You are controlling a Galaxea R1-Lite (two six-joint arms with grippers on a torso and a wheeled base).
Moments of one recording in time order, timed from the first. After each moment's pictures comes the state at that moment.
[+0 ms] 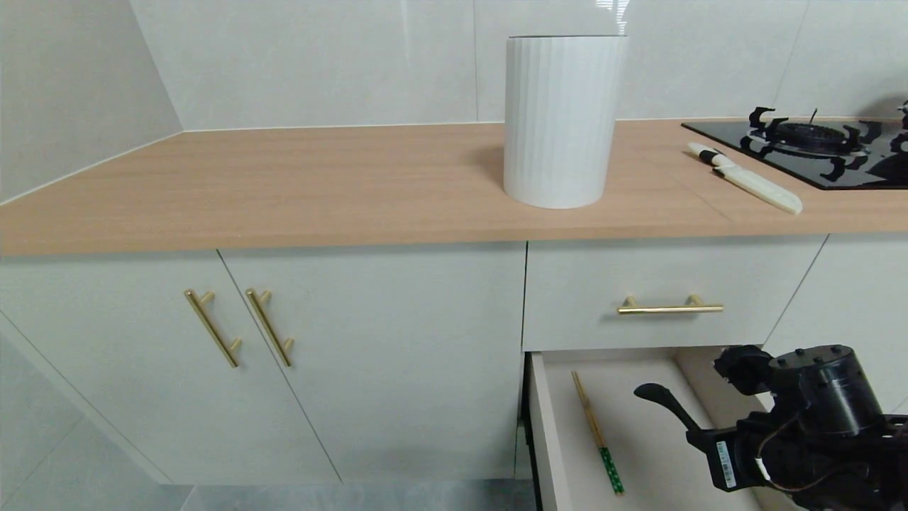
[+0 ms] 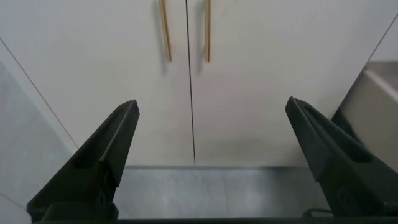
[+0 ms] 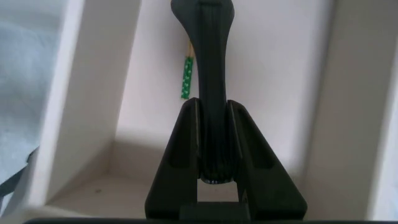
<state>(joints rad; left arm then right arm) 0.00 0.00 0.00 0.00 0.02 0.00 0.43 1.63 -0.35 -0.52 -0.15 0.18</state>
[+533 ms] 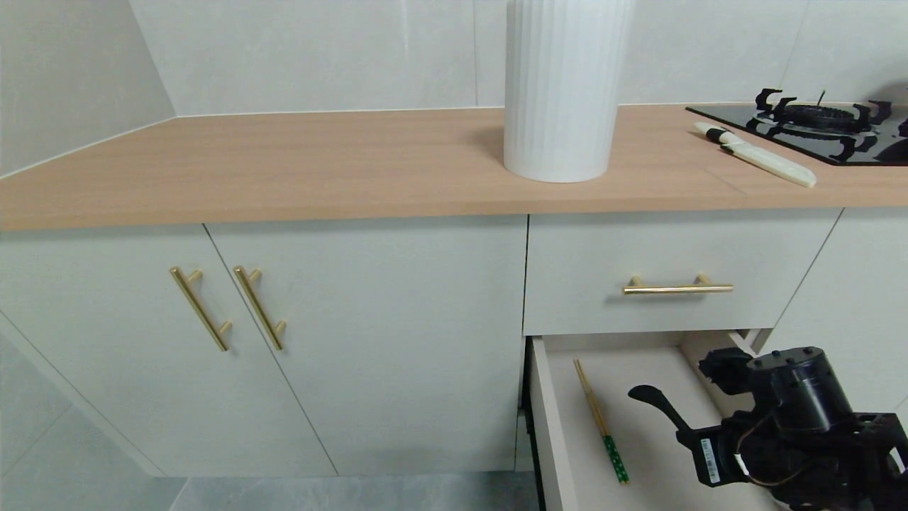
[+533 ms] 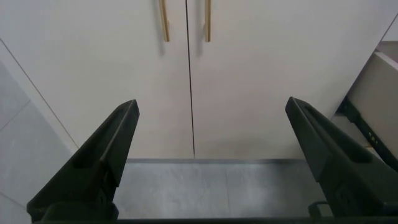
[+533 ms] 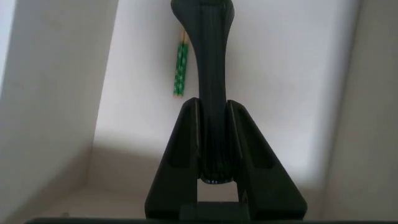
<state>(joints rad) 0.00 0.00 0.00 0.00 0.02 0.00 0.43 1.72 -0.36 -0.59 -0.16 0.20</state>
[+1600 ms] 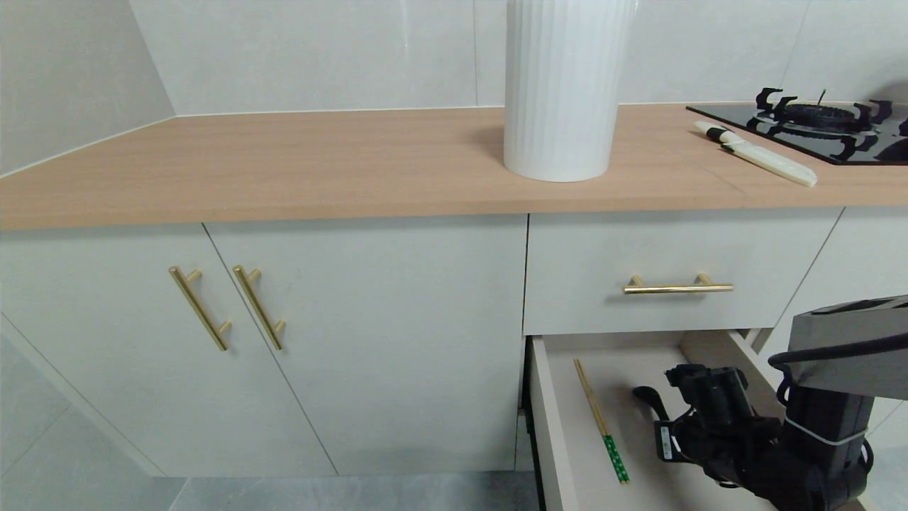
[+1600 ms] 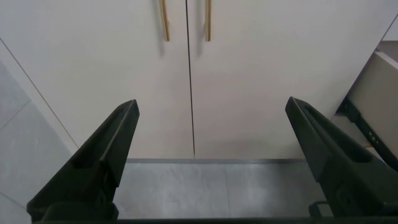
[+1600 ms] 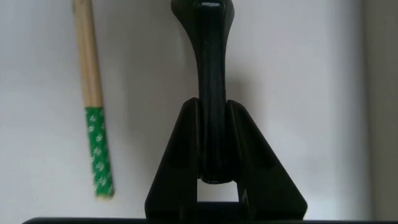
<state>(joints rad) 0.00 0.00 0.00 0.00 0.02 0.00 0.29 2.29 -0.47 -1.02 -0.24 0.23</state>
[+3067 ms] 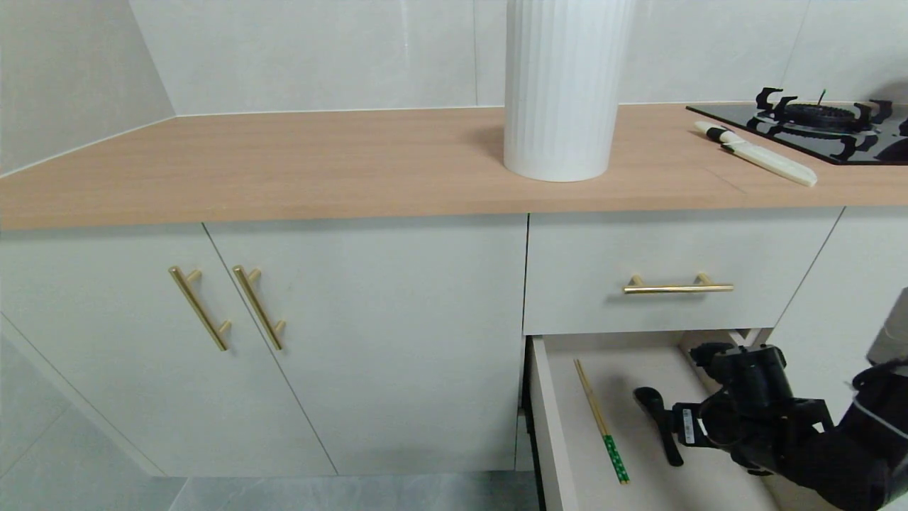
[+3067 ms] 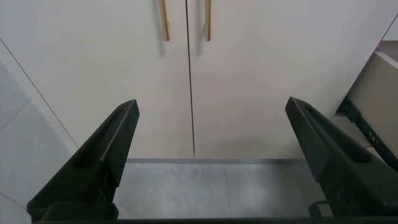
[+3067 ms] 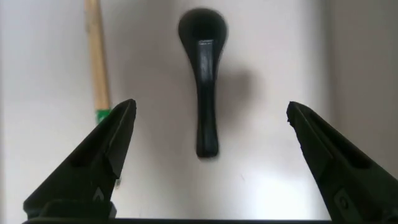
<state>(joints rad) 0.00 0.00 0.00 0.00 0.02 0.00 0.28 2.03 -0.44 -0.84 -0.24 0.22</state>
